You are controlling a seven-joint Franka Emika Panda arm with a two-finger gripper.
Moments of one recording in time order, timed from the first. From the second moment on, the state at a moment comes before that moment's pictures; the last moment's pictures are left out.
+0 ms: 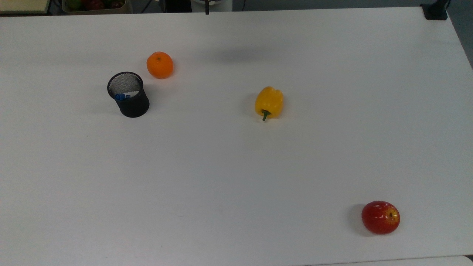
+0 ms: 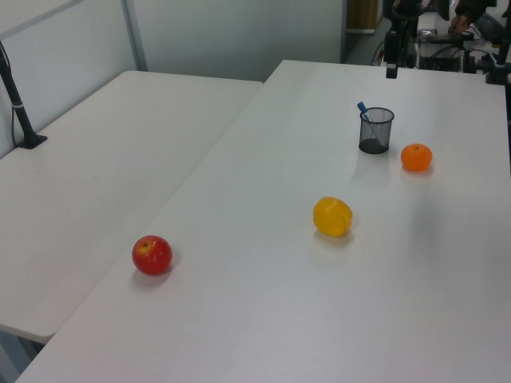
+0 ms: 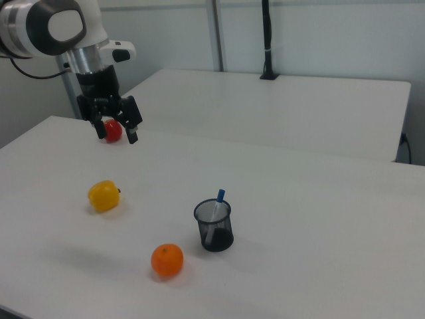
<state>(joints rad) 0.16 -0.03 -0.08 -1.69 -0.07 1.66 0.04</state>
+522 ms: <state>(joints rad) 0.16 -0.03 -0.08 -1.69 -0.07 1.65 0.02</state>
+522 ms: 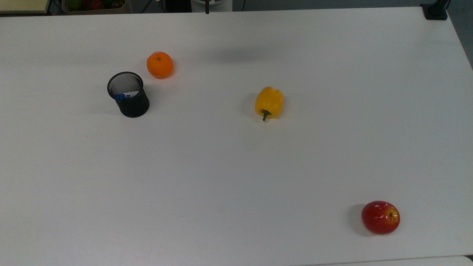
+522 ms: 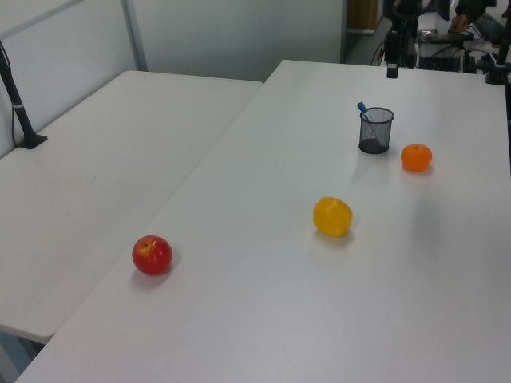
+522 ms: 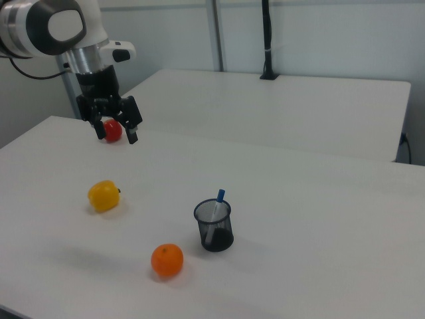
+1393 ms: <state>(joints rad) -0.02 0.03 -0.11 -1.66 -0.07 1.66 -0.15</state>
